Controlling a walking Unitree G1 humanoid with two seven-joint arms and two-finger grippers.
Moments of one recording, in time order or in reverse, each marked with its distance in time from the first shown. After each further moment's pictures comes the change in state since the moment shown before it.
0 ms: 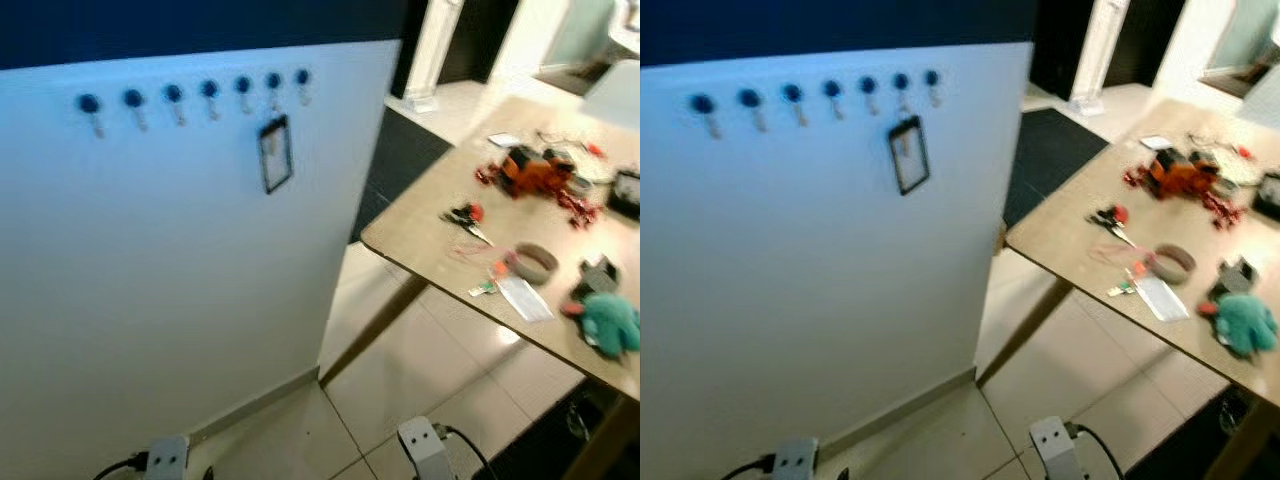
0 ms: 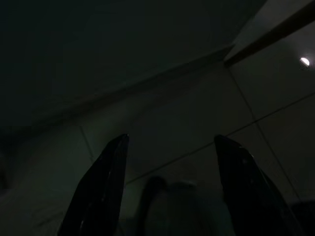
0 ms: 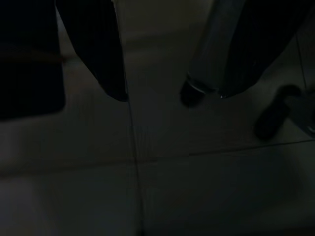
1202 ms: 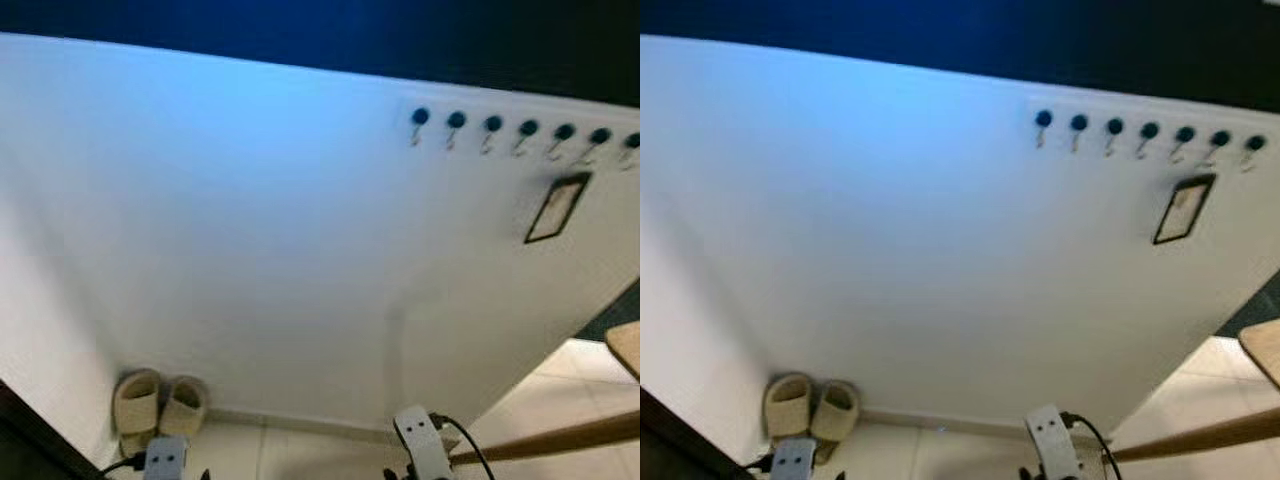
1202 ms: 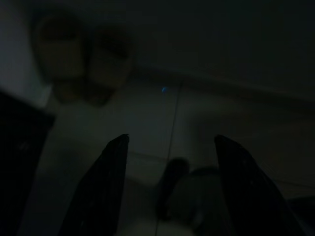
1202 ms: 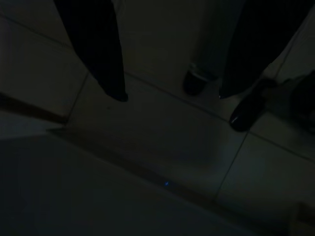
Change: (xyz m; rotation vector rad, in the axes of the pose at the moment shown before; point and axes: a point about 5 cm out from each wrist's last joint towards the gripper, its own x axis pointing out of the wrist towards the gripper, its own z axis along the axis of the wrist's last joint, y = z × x) left arm 0.001 0.004 -0.002 -0.003 0.037 0.024; right arm 0.002 -0.001 0.008 0.025 -0.034 -0.029
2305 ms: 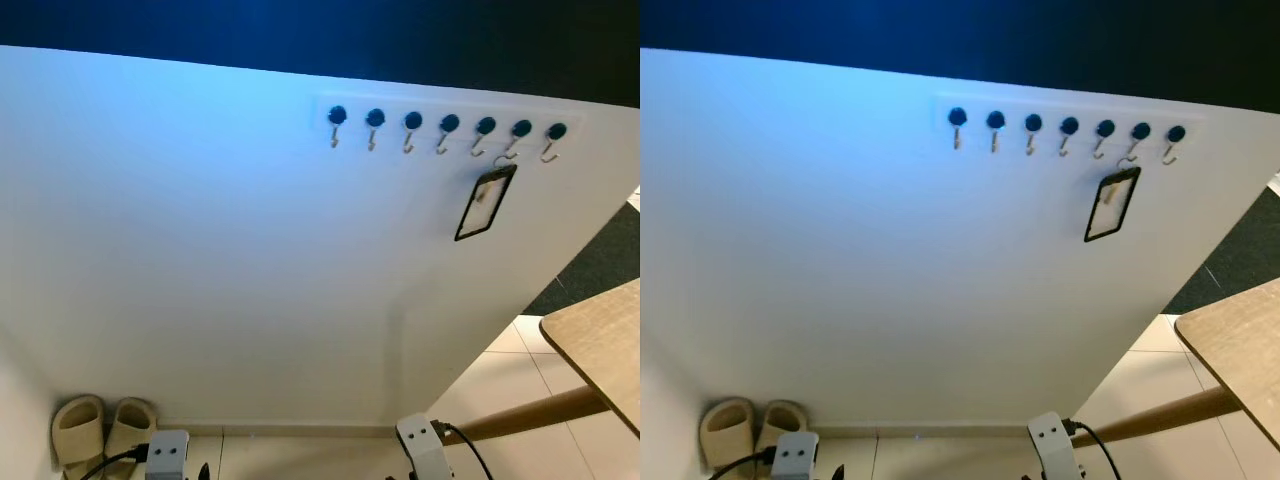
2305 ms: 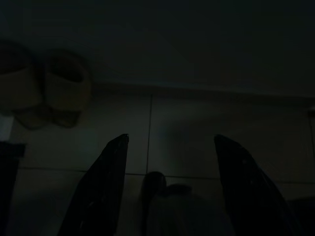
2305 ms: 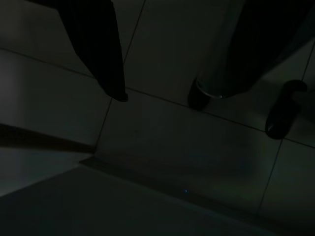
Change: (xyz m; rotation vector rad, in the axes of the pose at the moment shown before) left arm 0.006 0.003 0.011 0.041 -0.022 0.021; right arm 0.000 0.003 -0.004 0.008 0.011 -0.007
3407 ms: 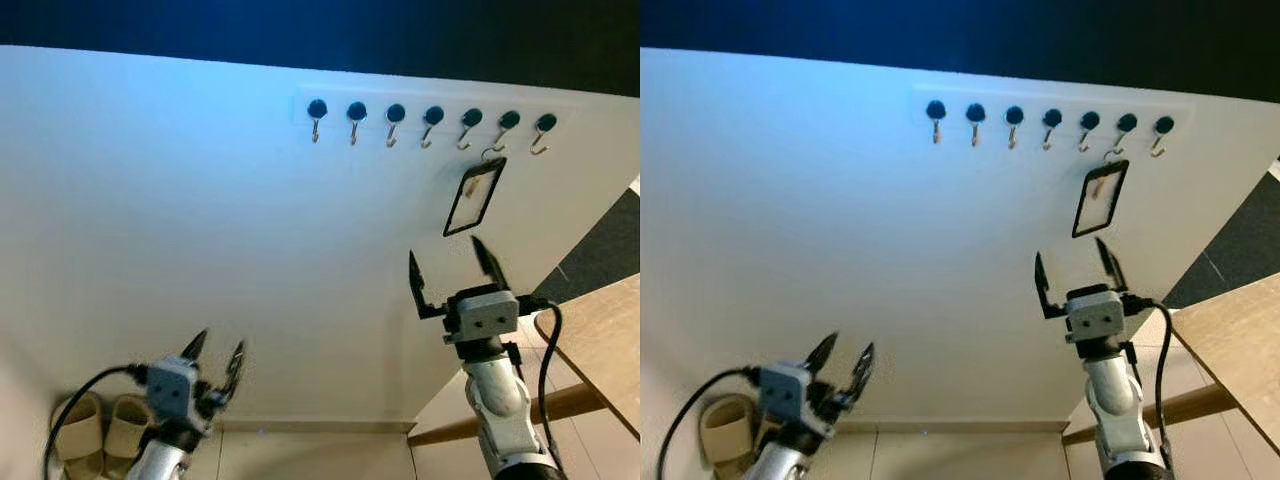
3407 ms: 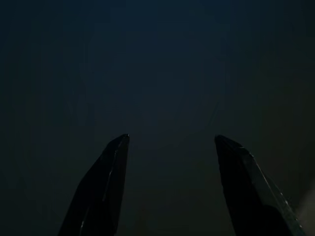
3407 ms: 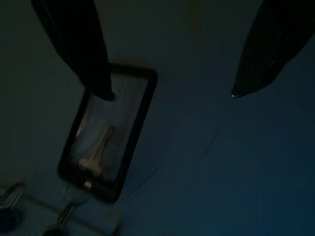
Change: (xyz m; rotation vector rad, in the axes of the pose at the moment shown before) left arm -0.039 -0.051 0.148 0.160 -0.873 -0.419; right arm -0.112 -0.054 0.207 -0.243 -1.378 -0.439
